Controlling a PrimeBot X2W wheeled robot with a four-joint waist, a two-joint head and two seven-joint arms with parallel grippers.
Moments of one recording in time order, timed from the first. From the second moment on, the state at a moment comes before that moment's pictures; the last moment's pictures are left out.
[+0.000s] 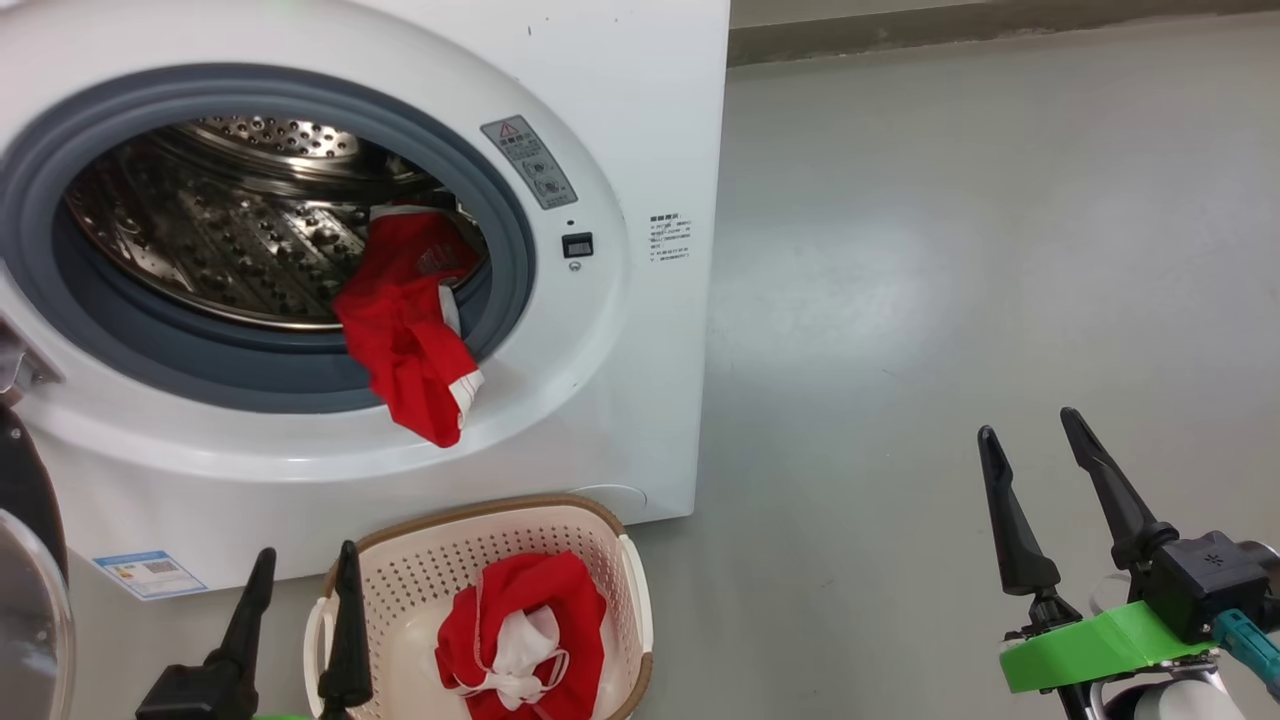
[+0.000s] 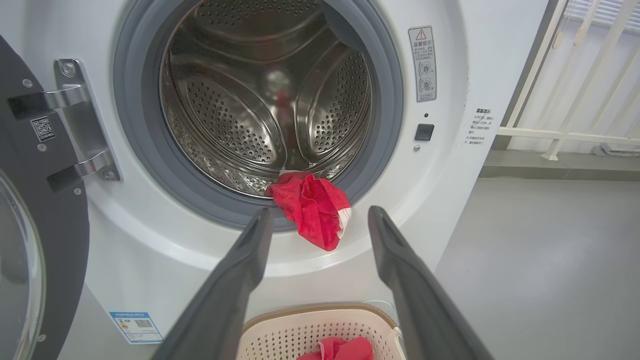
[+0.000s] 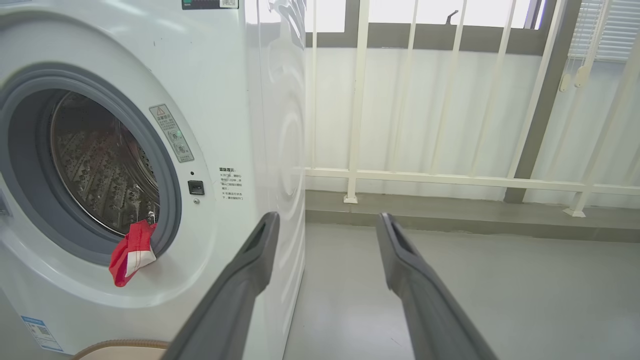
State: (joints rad) left arm -0.02 0.04 0.03 0.19 -0.20 -0.02 -0.25; right arm -0.02 -0.05 -0.05 0.08 0.15 0.13 -0.26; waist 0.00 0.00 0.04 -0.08
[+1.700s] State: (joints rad) left arm -0.42 0.05 0.02 0.38 -0.19 -0.03 -0.25; right arm -0.13 -0.05 0.01 0.05 0.14 0.13 -0.26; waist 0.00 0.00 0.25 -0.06
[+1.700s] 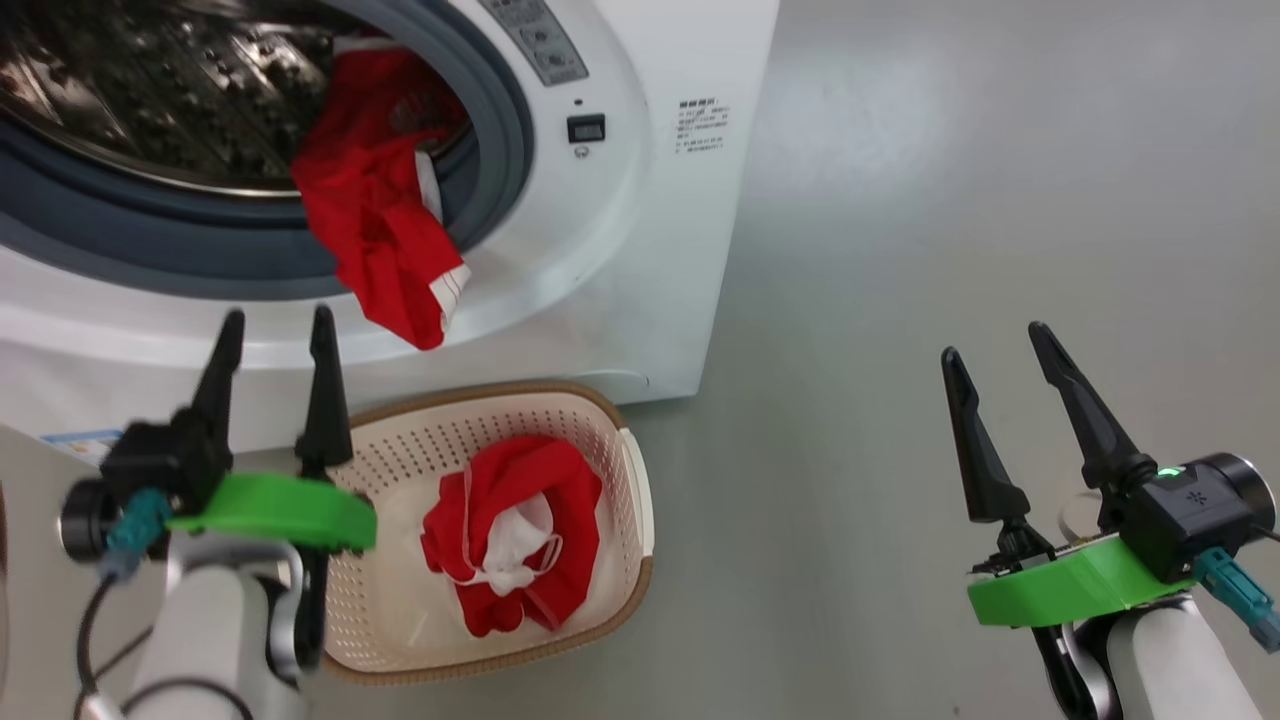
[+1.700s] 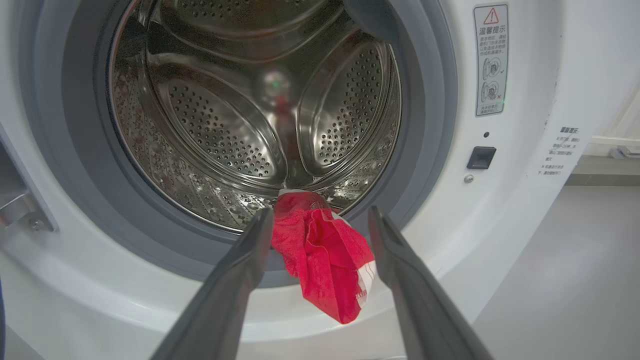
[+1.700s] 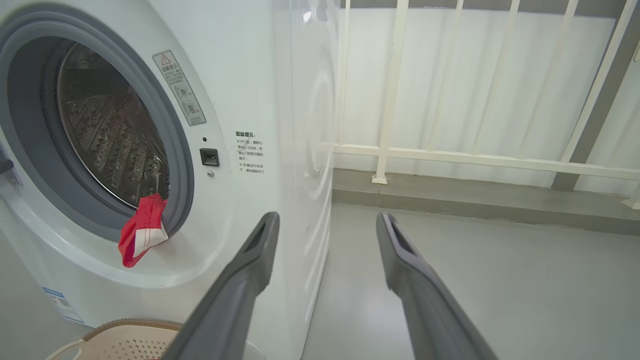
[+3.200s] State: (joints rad) left arm -1.26 0.15 0.11 1.20 -0.27 -0.07 0.07; right arm -0.32 -0.05 0.16 0.12 0.09 0.13 -0.26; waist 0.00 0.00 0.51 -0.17
